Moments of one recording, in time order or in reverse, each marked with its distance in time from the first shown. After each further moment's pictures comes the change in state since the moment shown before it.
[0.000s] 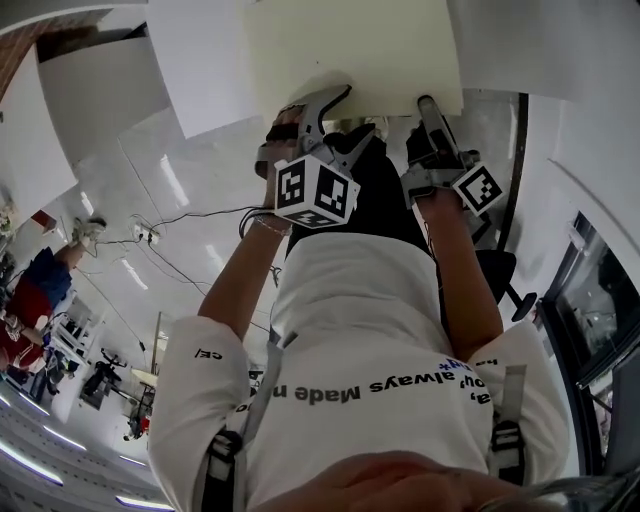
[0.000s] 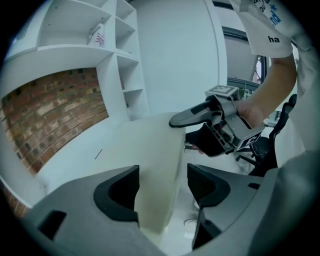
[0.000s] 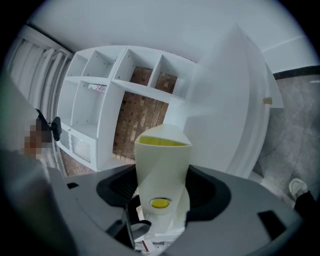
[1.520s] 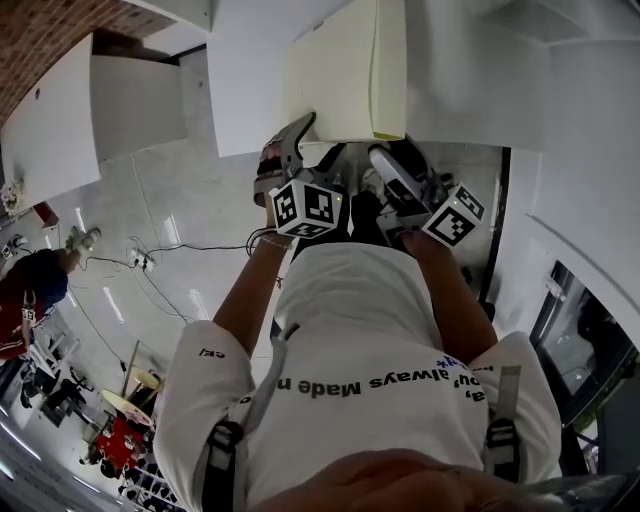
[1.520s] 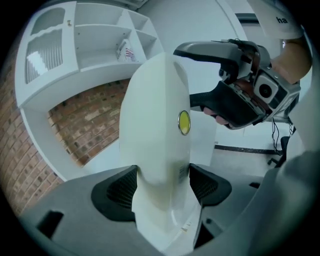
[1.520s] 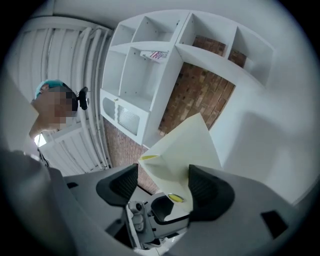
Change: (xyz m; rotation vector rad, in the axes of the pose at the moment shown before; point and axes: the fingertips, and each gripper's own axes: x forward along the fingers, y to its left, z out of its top) left arm -0.077 0.071 -0.010 -0.080 0.034 0.363; right arm 0.026 0.198 -0.045 -0.291 0.238 0.417
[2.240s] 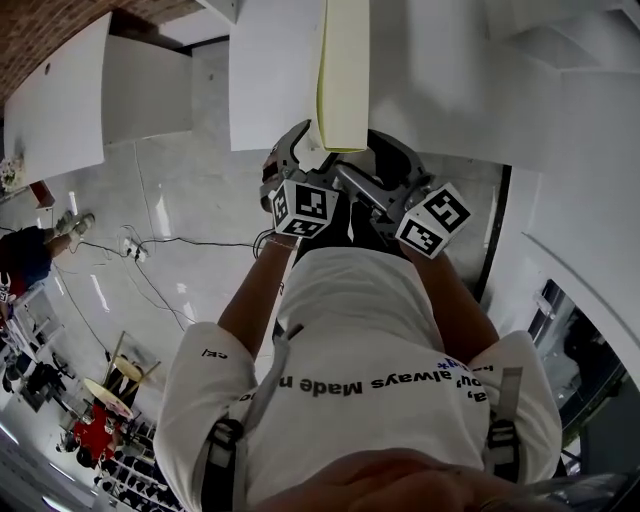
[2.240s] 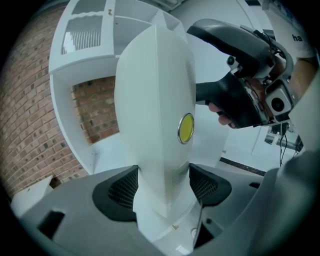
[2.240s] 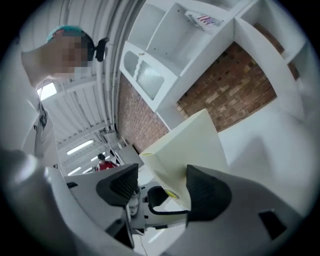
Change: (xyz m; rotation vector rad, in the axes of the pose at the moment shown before) left arm -0.015 0.022 -0.042 -0.260 -0.021 0.066; right arm 0.052 0.036 -0.061 -0.397 0.326 0.032
